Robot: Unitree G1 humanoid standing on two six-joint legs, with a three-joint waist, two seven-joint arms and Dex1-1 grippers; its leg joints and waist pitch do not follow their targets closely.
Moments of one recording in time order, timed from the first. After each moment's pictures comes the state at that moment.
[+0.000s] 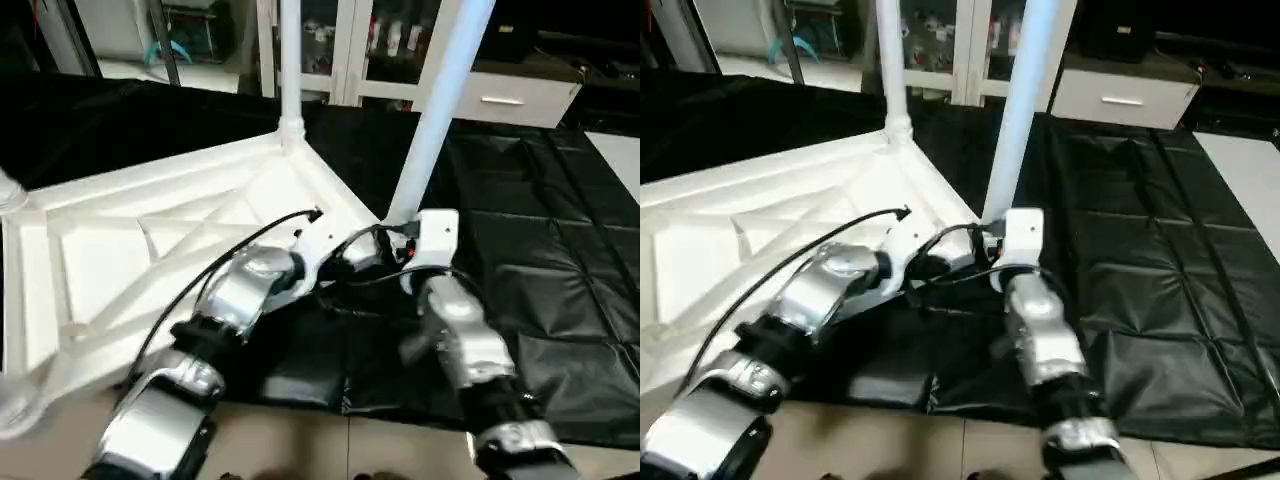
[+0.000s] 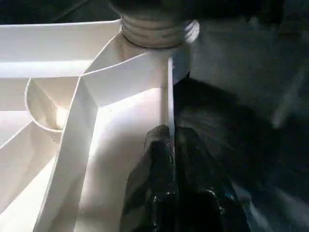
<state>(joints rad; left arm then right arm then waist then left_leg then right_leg) -0.69 0.17 -0.28 0.60 0.11 0.30 -0.82 -0.44 -0.09 0.01 0.42 0.20 0.13 0.17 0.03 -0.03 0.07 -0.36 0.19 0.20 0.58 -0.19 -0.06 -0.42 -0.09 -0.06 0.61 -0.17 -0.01</state>
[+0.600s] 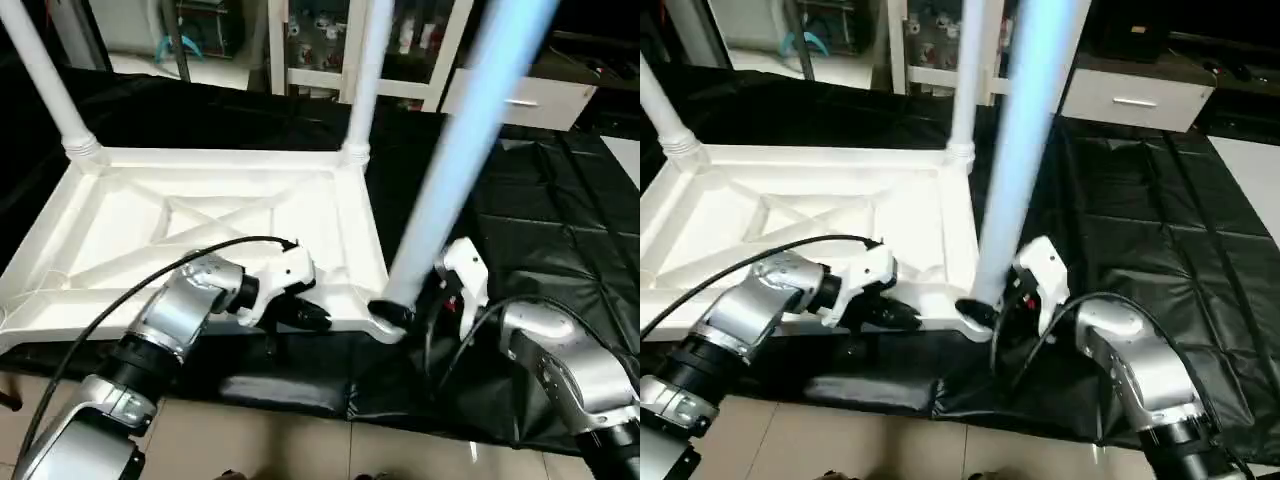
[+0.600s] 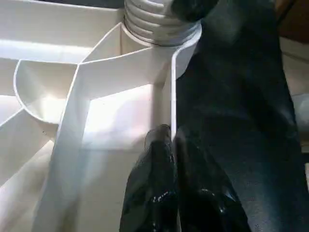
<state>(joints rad) -0.59 0.38 -0.37 0.40 0.01 0.29 -1.28 -0.25 -0.48 0.15 0.05 0.36 0.40 0.81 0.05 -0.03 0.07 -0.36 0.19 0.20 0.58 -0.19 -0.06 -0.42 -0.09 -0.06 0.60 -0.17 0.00</state>
